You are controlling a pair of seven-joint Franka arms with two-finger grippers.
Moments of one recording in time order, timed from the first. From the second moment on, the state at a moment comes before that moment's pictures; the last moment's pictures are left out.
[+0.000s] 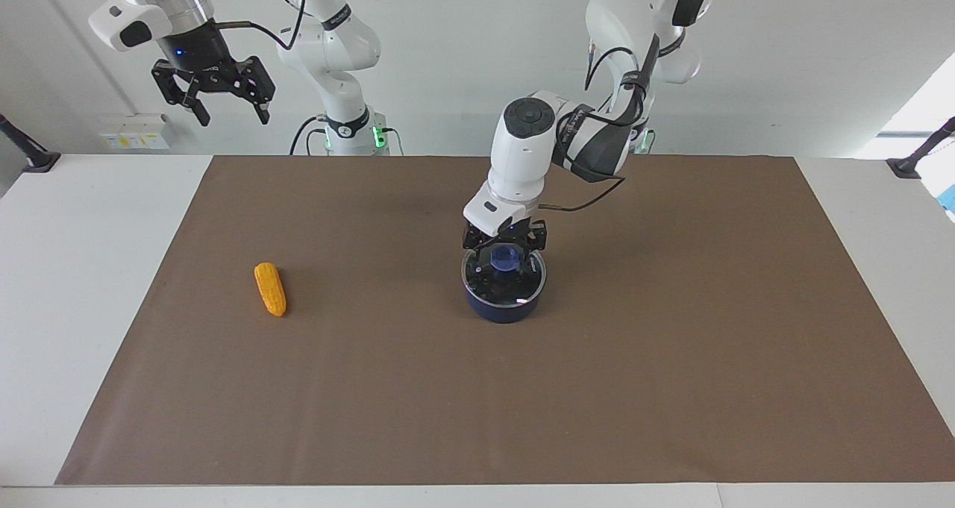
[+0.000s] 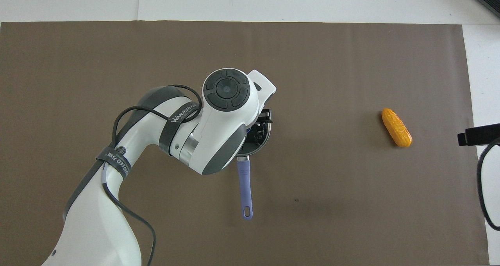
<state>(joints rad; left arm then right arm) -0.60 0.42 -0.08 -1.53 -0.02 2.02 -0.63 0.02 -0.13 -0.05 -1.56 0.01 1.43 -0.04</state>
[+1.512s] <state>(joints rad) -0.60 0.42 -0.07 -1.55 -0.03 2.01 -0.64 0.02 -0.13 -0.06 -1.56 0.01 1.43 -0.04</state>
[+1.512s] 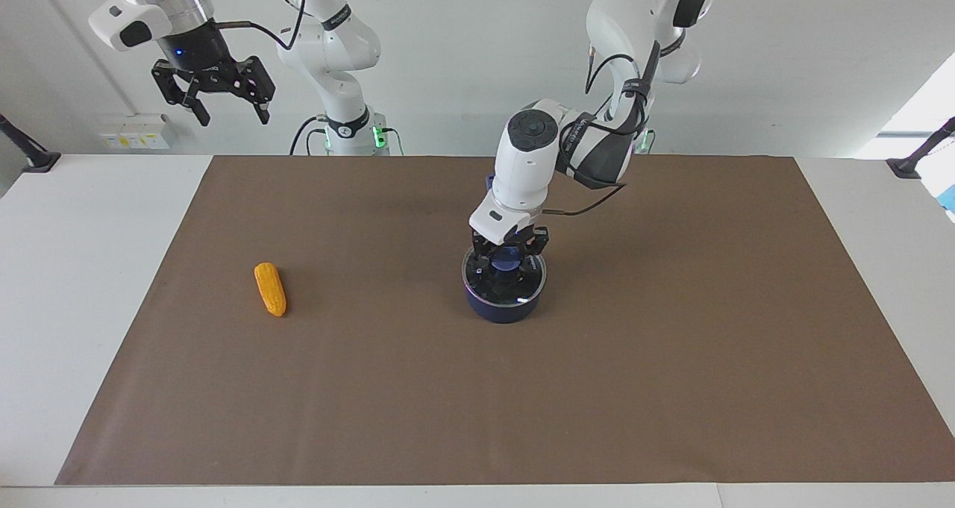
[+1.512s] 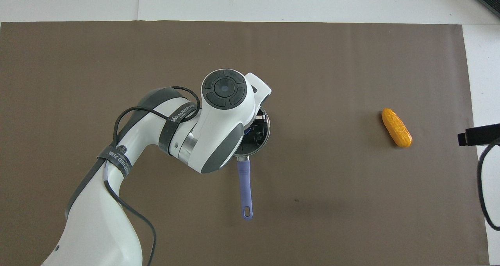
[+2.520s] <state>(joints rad) -0.45 0.26 -0.05 -1.52 -0.03 1.81 -0.42 0.03 -0.07 -0.06 -1.81 0.01 1.81 -0.04</state>
